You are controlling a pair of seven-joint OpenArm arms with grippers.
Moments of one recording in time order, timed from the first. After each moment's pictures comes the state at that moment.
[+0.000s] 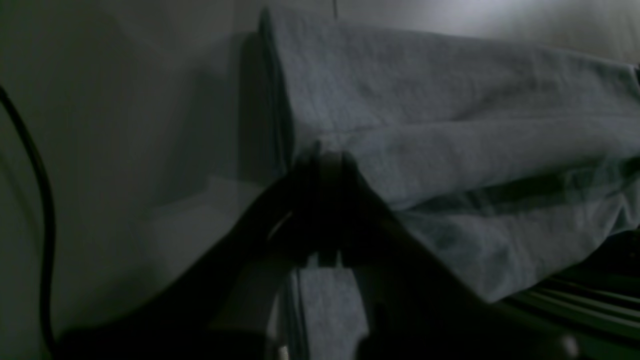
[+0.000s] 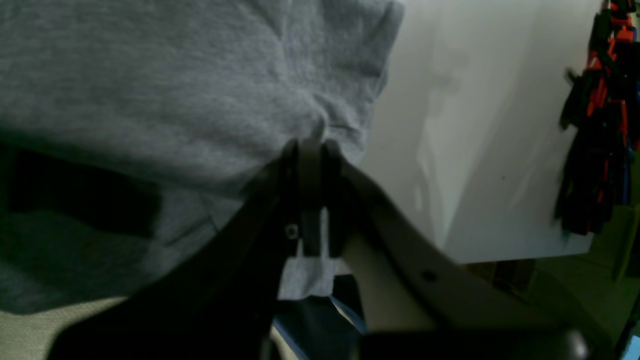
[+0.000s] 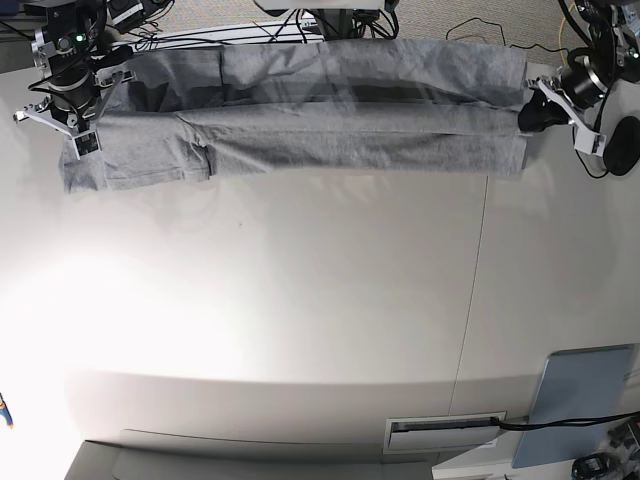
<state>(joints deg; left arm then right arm) 28.1 -20.6 -33.1 92.1 -53.3 -39.3 54.0 -40.1 30.8 15.8 121.3 -0.1 5.0 -52.9</state>
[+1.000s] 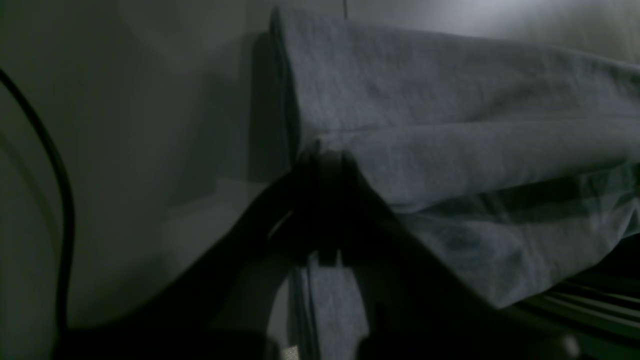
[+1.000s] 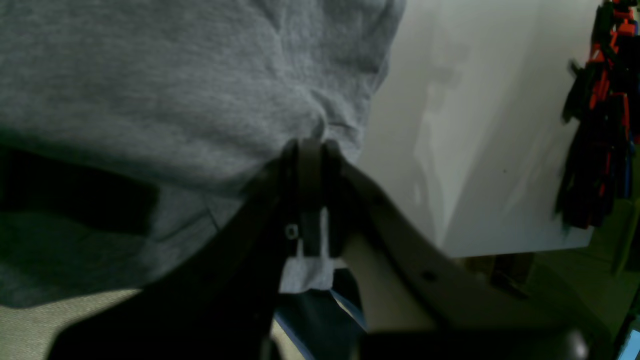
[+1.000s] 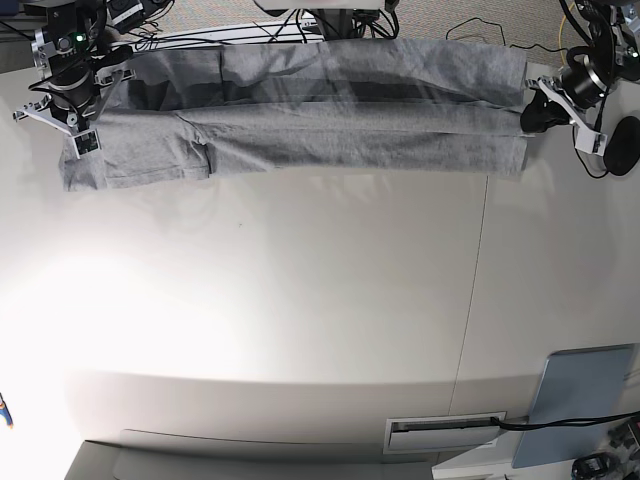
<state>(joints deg) 28.3 -20.6 -33.1 92.1 -51.1 -39.3 51.8 -40.1 30.8 15.8 121.3 -0.1 5.0 -54.2</state>
